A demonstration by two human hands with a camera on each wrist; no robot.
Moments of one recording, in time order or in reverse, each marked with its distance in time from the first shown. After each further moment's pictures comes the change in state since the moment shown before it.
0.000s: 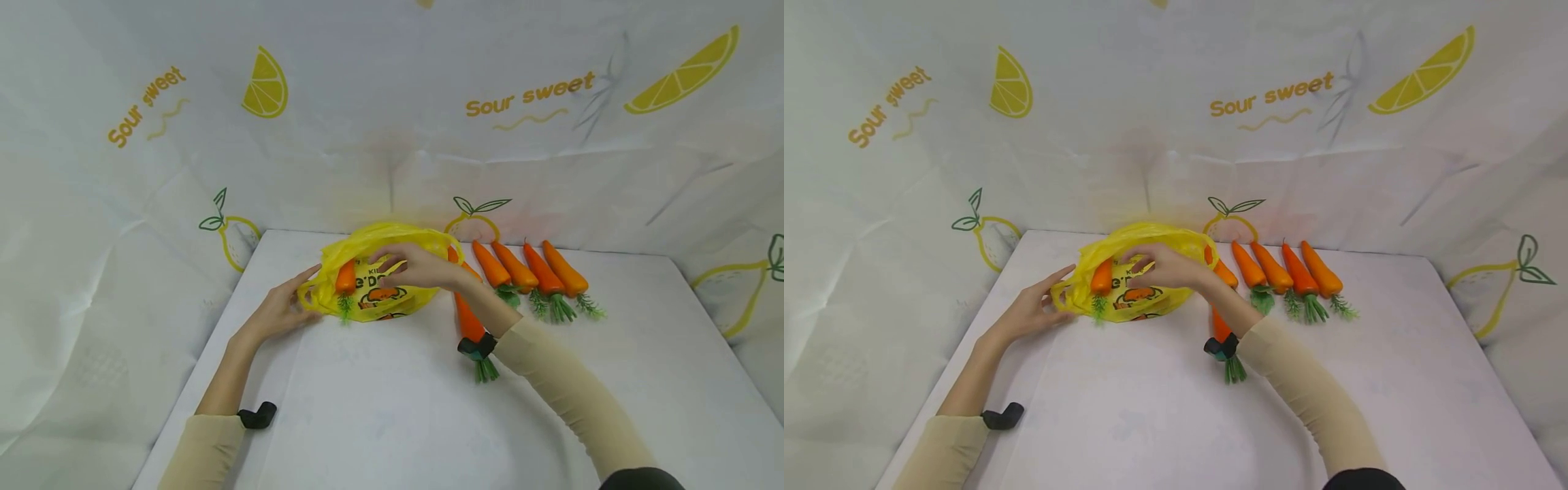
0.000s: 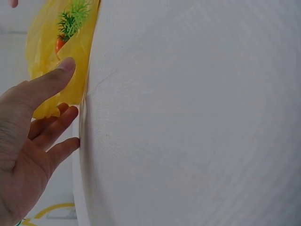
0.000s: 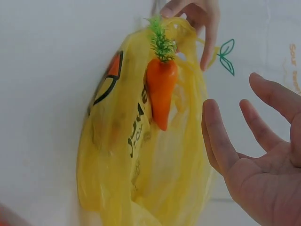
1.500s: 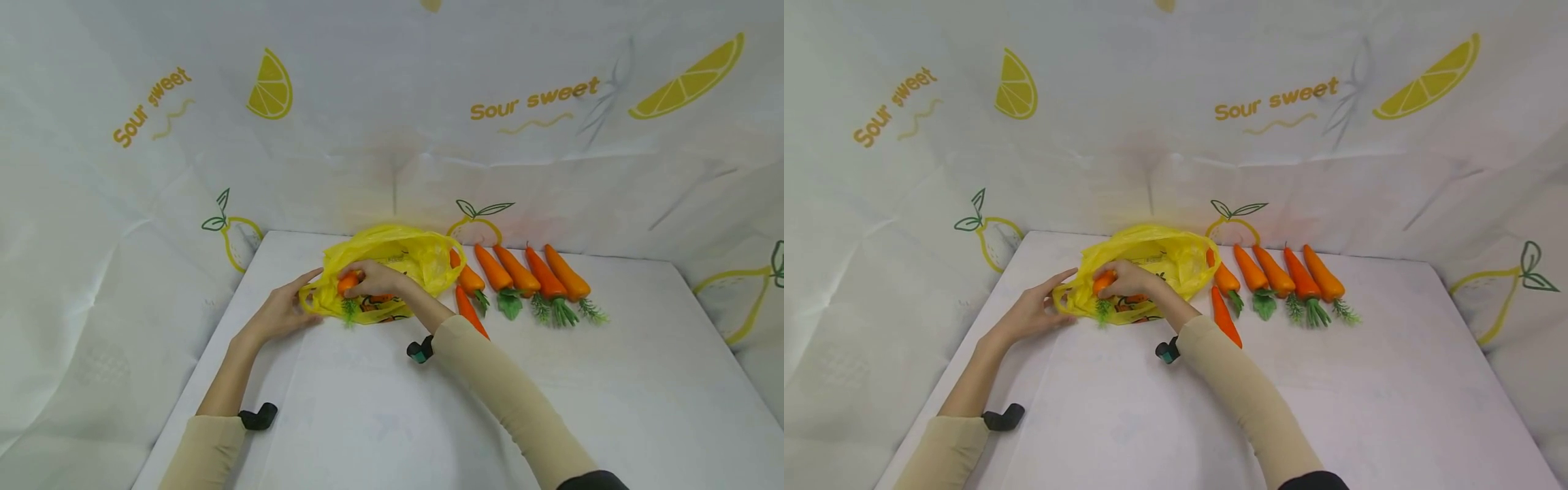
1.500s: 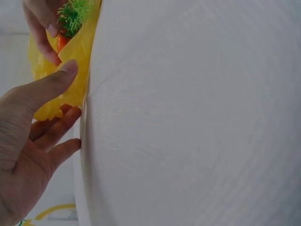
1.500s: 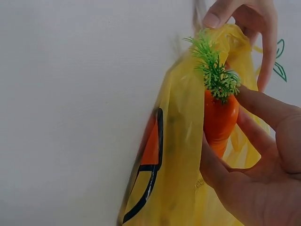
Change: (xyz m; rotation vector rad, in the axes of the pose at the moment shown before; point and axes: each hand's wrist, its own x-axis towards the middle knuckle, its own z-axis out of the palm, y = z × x) left_hand -0.001 -0.004 -0.001 -0.009 -0.018 0.001; right_hand 0.084 0.023 0.058 -0.070 -0.019 0.108
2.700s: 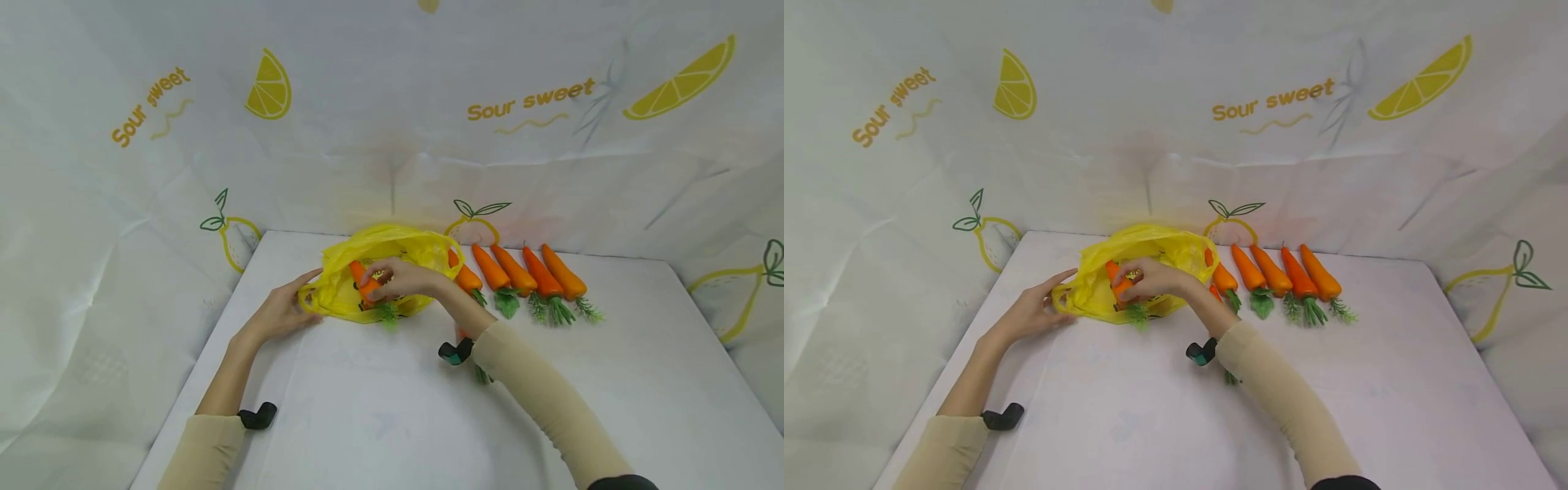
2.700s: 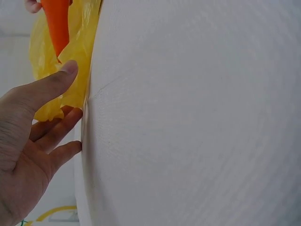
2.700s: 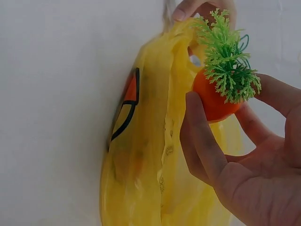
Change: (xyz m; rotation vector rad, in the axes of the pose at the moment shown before) left_hand 0.001 0.001 0.002 0.015 0.014 0.002; right_hand -0.058 0.000 -0.033 0.105 -0.064 0.014
